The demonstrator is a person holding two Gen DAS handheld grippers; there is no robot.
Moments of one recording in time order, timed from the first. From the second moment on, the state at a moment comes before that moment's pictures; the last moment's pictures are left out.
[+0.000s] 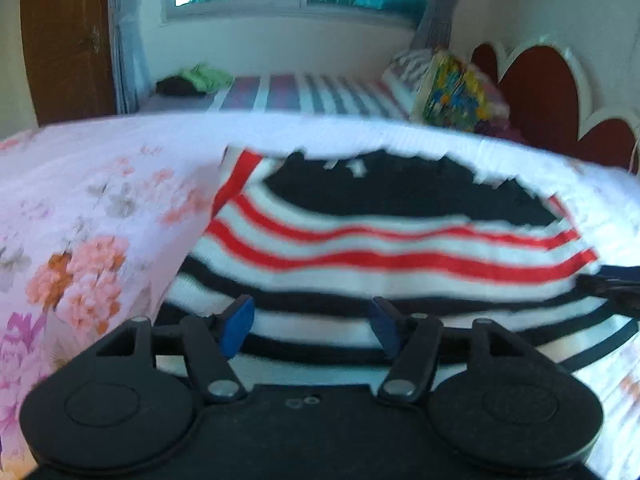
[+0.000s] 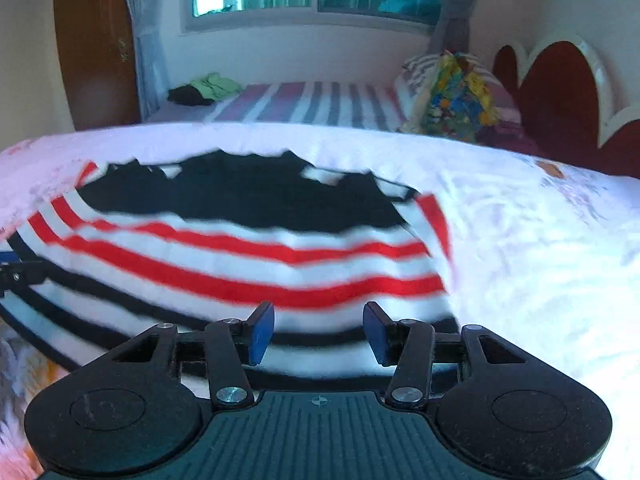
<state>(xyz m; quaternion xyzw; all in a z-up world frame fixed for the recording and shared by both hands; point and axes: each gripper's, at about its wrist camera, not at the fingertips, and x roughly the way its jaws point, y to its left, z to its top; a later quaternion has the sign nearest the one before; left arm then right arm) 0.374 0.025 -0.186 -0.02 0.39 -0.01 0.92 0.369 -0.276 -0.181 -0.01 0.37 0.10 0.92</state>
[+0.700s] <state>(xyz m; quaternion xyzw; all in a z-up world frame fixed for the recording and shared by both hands) 0.365 0.024 -0.184 -0.05 0.41 -0.01 0.91 0.353 -0.267 -0.185 0.03 0.40 0.10 0.91</state>
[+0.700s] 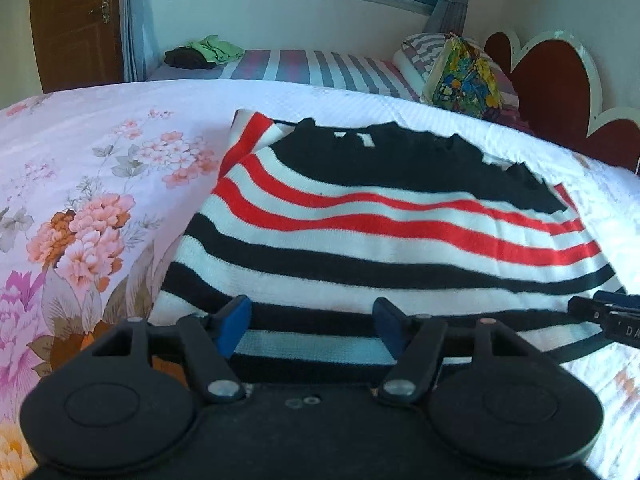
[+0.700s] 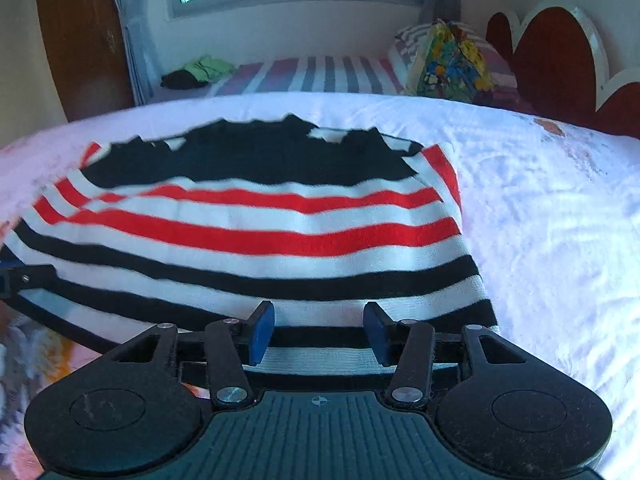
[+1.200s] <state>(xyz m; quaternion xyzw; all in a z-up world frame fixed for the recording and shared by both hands) 0.400 0.010 -0.161 -0.06 0.37 -0.02 0.93 0.390 -0.222 -0.152 0.03 0.35 0.14 0.92</state>
